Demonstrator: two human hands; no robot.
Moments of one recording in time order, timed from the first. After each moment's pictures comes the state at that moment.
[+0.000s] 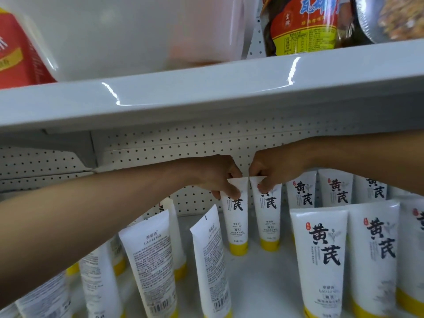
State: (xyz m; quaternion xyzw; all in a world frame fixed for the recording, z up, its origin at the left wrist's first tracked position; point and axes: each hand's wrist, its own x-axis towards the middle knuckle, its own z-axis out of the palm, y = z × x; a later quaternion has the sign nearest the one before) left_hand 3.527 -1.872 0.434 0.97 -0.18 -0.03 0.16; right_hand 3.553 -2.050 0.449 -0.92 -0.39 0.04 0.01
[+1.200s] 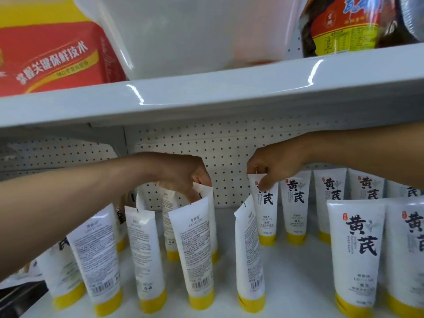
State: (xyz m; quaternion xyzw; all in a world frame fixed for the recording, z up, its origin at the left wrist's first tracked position) left_hand 3.474 -1.765 0.438 0.99 -0.13 -0.05 0.02; right_hand 3.520 -1.999 0.458 -0.91 -0.41 0.02 -0.05
